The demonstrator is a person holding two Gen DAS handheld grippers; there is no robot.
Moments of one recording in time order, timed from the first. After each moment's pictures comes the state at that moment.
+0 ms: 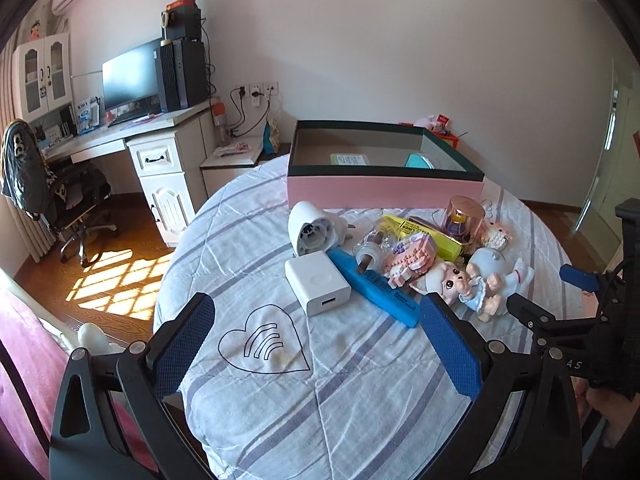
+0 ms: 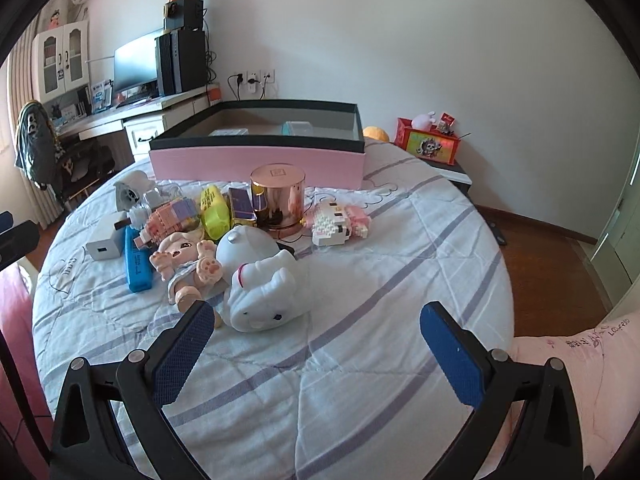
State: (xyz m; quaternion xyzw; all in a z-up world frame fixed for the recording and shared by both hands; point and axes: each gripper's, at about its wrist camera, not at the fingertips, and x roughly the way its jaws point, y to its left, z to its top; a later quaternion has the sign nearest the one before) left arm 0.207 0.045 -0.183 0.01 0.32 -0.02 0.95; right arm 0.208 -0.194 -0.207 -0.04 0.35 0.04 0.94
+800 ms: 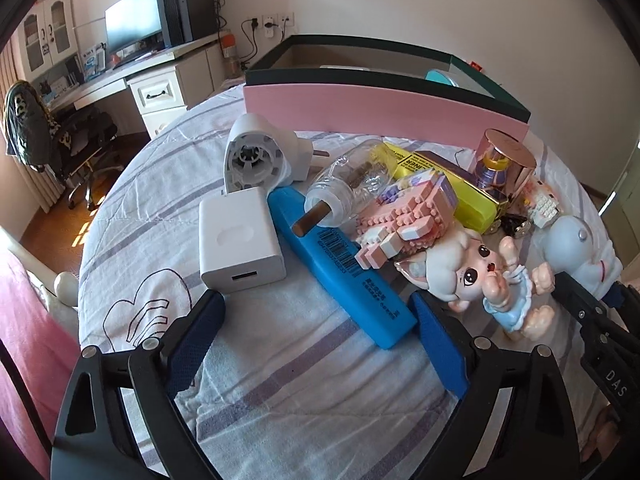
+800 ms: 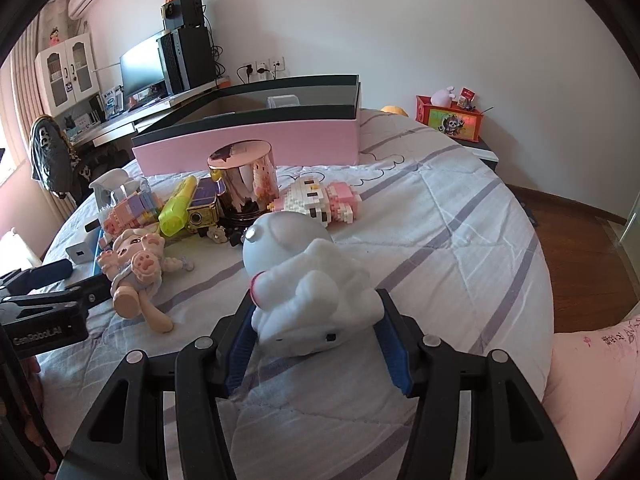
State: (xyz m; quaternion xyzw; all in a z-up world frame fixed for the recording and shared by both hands) left arm 0.275 -0.010 -0.242 -0.01 0.43 0.03 0.90; right arm 0.243 -0.231 -0.234 0.01 0.37 0.09 0.93
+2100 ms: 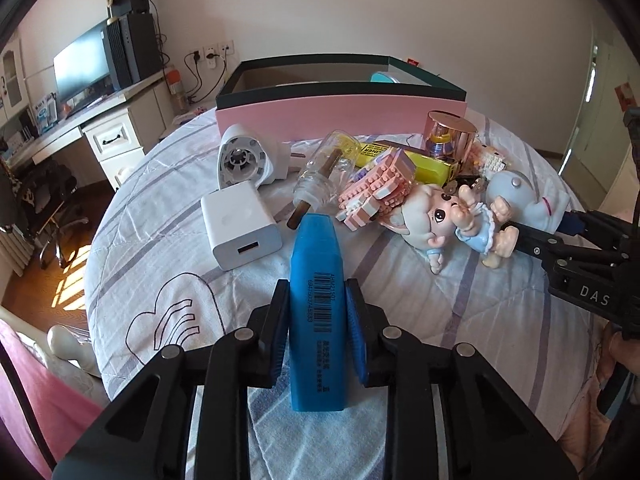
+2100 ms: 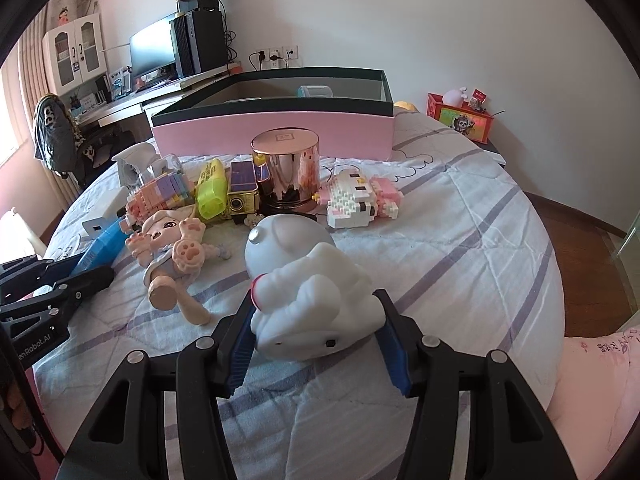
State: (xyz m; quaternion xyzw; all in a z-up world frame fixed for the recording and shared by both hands) left arm 0.233 0.014 -0.236 0.05 0.39 -0.08 0.92; right arm 0.241 -0.202 -0.233 -0.02 0.38 0.10 0.92
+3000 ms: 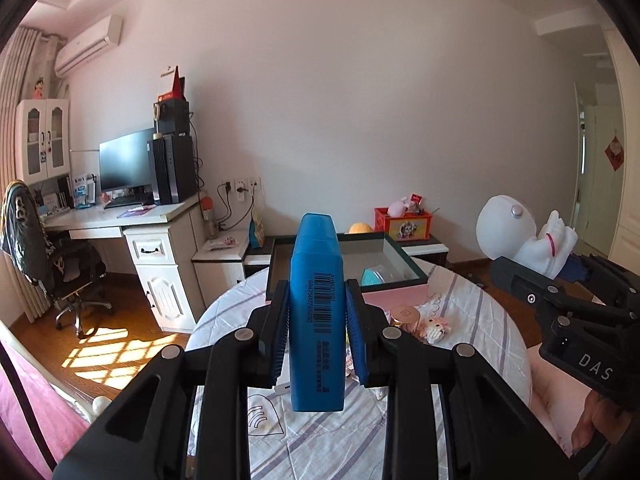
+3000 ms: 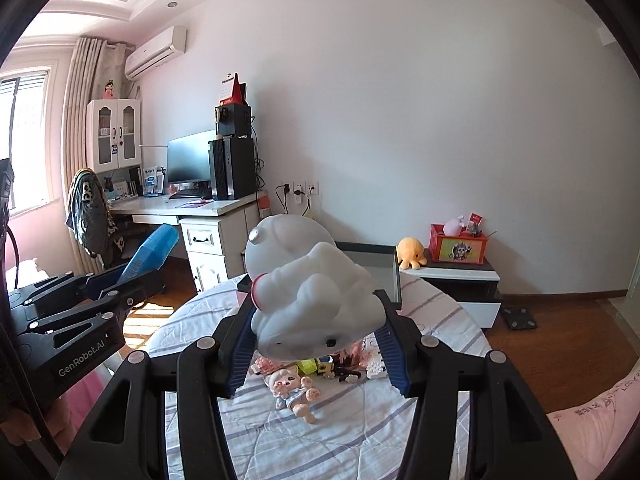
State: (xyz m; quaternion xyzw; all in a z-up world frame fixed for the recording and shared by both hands) left arm 0.130 0.022 -0.066 0.02 0.15 -0.05 0.99; right arm 0.134 -0.164 -0.071 -0.01 0.16 0.11 0.98
